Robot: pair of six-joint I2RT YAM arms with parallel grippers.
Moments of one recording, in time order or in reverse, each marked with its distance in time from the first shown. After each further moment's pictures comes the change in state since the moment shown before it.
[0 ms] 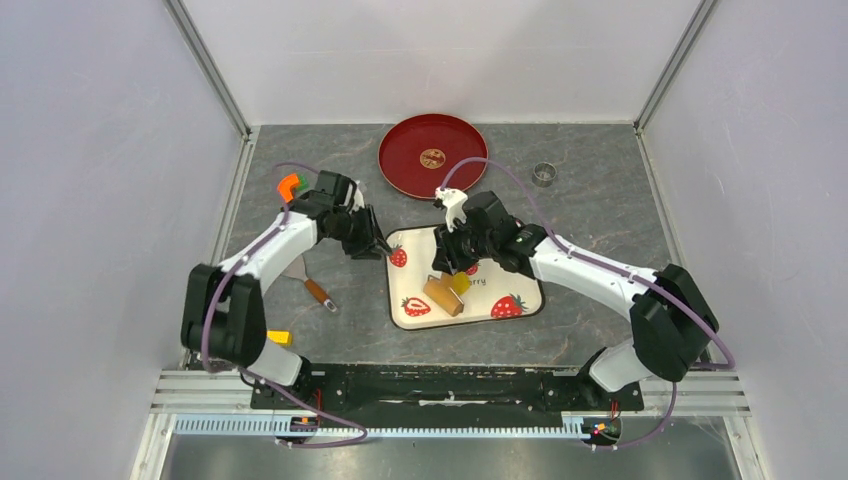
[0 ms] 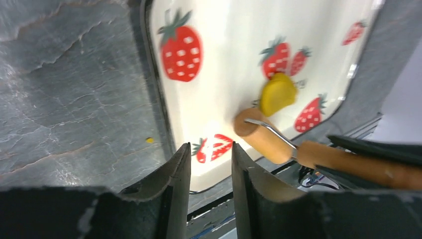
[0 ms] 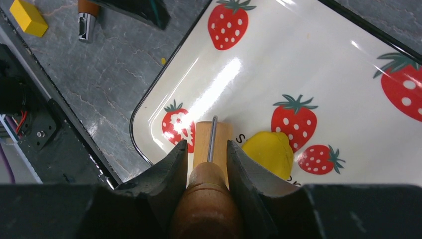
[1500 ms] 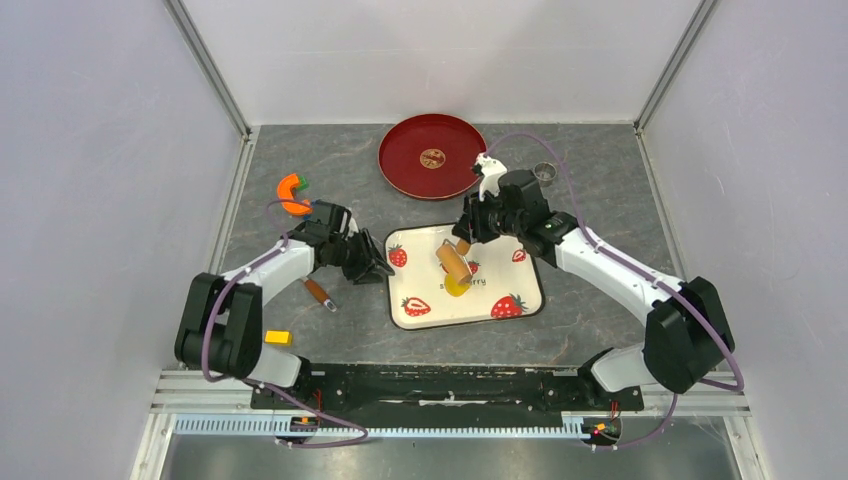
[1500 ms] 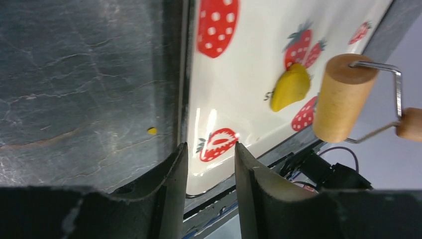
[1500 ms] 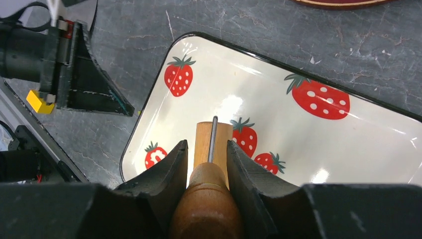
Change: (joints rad) left arm 0.025 -0.145 -0.251 0.229 0.079 -0.176; right arm -0.182 -0.062 0.049 0.004 0.029 0.099
